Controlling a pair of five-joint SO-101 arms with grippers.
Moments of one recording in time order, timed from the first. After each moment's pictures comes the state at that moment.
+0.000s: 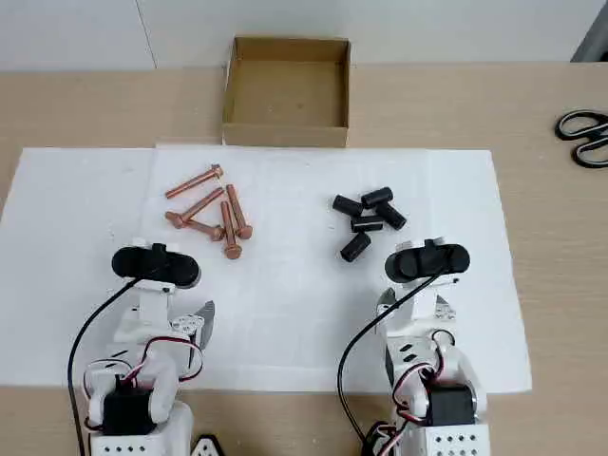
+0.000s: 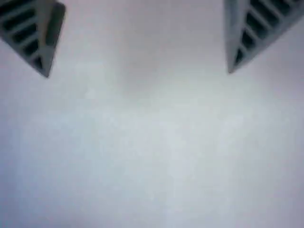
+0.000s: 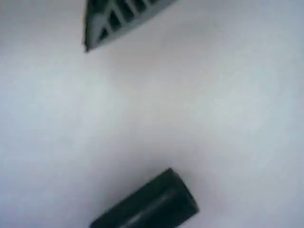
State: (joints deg) left arm -6.3 -103.5 90.8 72.3 -4.9; right arm -6.7 -103.3 95.7 58.3 -3.9
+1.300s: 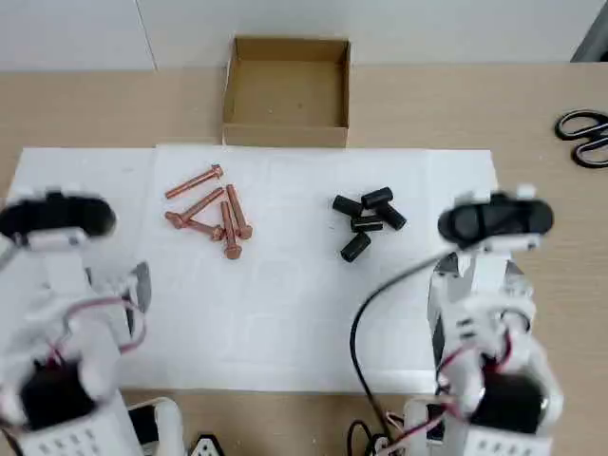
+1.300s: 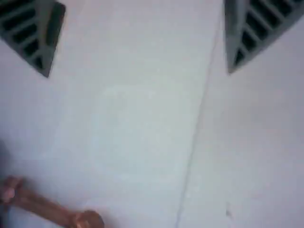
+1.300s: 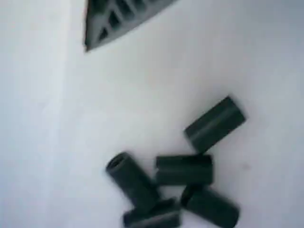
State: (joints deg) left arm -21.9 -61.8 33.9 90.2 -4.9; right arm 5.2 -69.5 43.2 77.4 6.7
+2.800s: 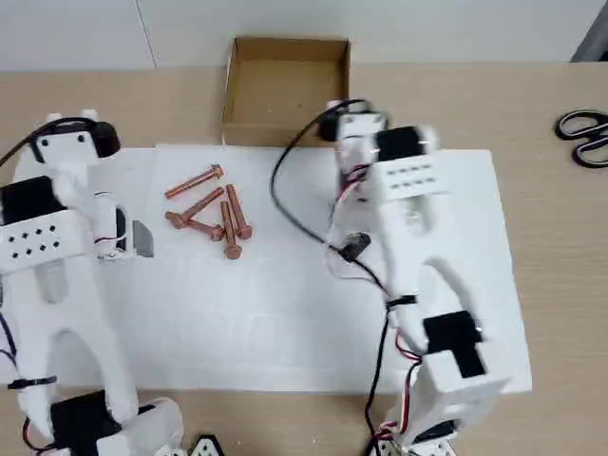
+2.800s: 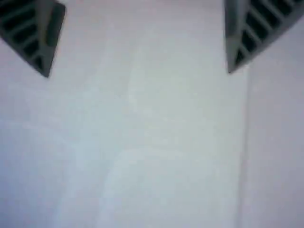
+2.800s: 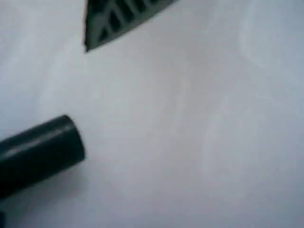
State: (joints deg) left arm -19.2 -12.8 7.3 99.3 -4.4; right arm -17.9 11.3 -11.3 94.4 -2.4
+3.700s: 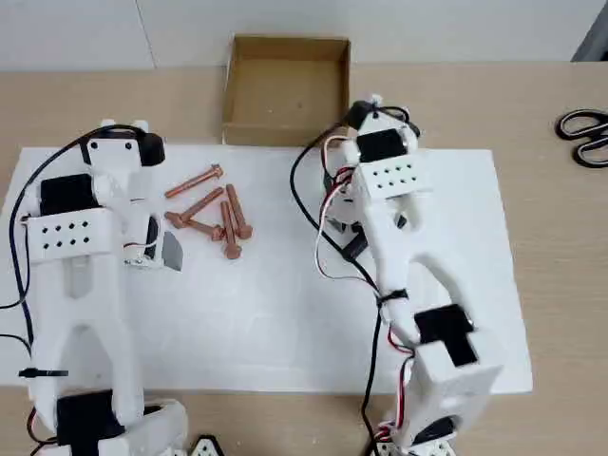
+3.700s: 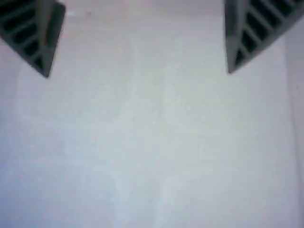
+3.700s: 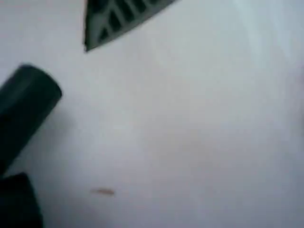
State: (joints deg) left arm -13.7 -12.8 11.0 99.3 -5.6; right arm -18.5 14.8 -11.4 89.5 -36.0
